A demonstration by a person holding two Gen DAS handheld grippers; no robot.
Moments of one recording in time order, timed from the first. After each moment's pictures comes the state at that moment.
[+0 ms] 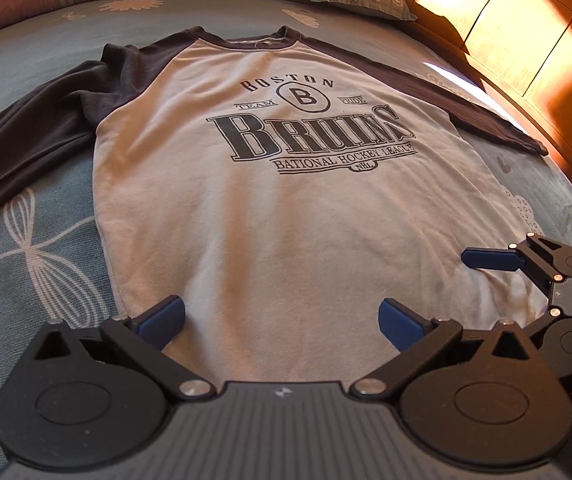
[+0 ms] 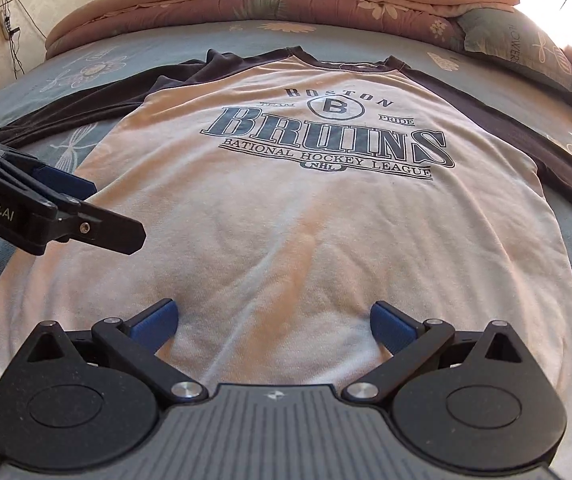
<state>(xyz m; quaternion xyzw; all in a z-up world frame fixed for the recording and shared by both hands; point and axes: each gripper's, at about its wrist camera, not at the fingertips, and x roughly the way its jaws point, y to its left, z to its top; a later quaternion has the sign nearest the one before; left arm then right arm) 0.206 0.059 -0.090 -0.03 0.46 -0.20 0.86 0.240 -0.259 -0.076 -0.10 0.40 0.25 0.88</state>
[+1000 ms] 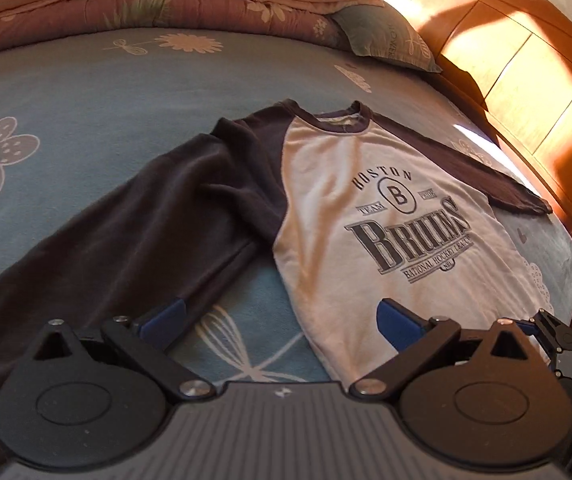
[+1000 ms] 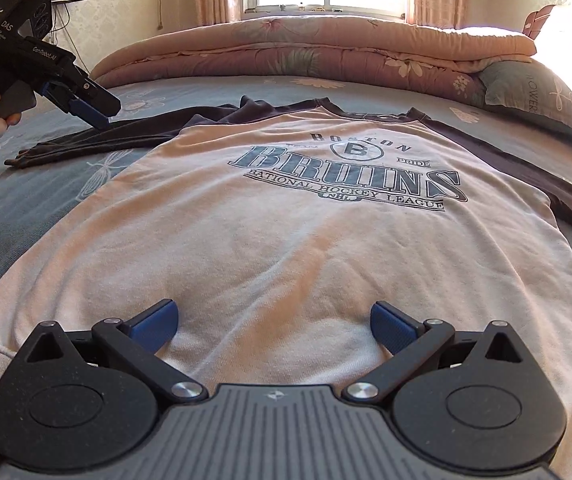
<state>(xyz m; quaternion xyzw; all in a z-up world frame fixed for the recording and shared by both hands) 0.292 0.231 -0.032 -0.08 0.43 -0.18 0.88 0.231 -0.282 -0.091 -0.09 0.31 0.32 0.89</state>
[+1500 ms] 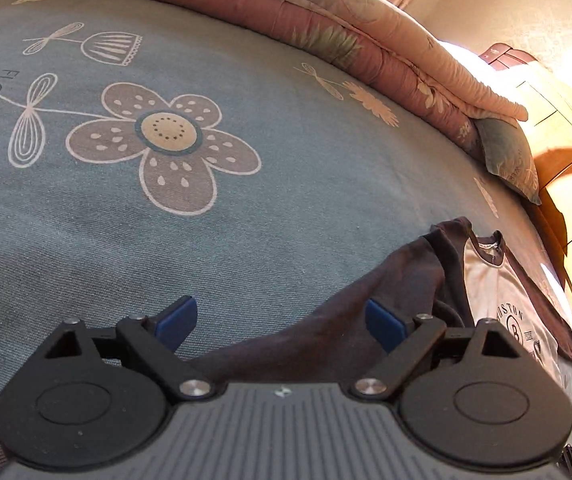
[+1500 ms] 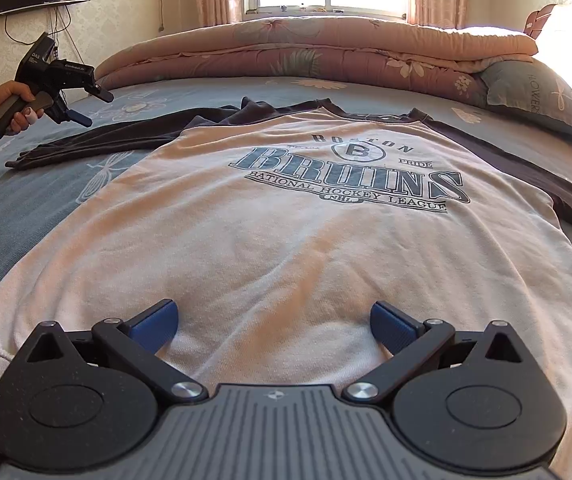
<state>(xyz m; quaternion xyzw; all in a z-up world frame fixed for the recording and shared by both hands) 0.359 0.386 -0.098 -0.22 0.42 -0.07 0.88 0.232 -0.280 -0.092 -0.08 0.31 0.32 0.89</state>
